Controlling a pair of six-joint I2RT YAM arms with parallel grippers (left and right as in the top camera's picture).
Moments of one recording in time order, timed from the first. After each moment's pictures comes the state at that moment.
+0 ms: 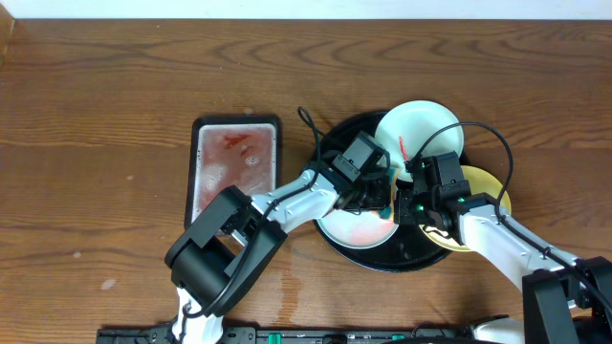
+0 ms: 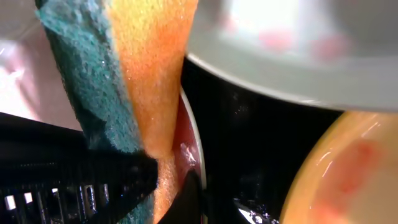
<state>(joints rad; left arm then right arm) -0.76 1.99 1.16 -0.20 0.39 -0.79 0.27 1.52 0.62 -0.28 -0.24 0.31</state>
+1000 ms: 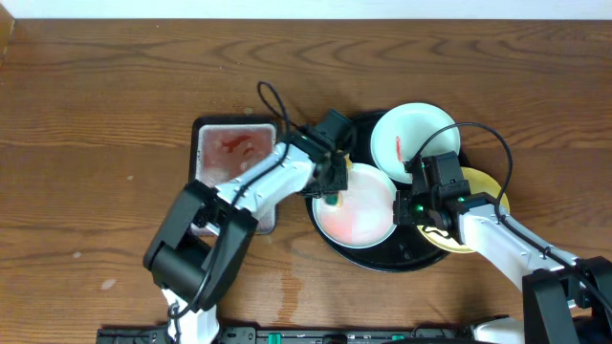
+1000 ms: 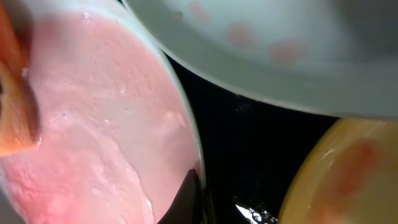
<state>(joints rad) -0.61 1.94 1.26 -0.65 0.18 -0.65 0.27 1.52 0.62 -0.29 -0.26 0.31</state>
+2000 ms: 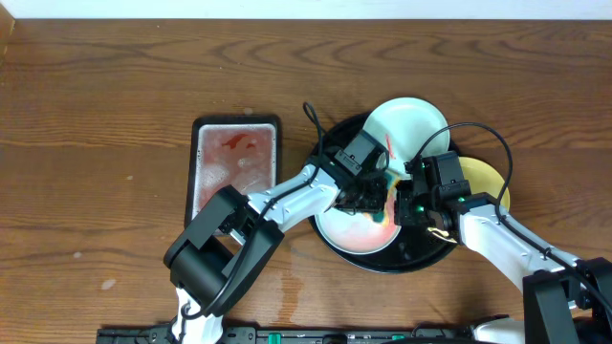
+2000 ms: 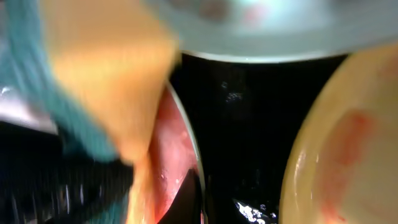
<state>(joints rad) -0.75 1.98 1.20 -0.34 0.38 -0.66 0.27 1.52 0.62 -0.30 -0.24 0.30</state>
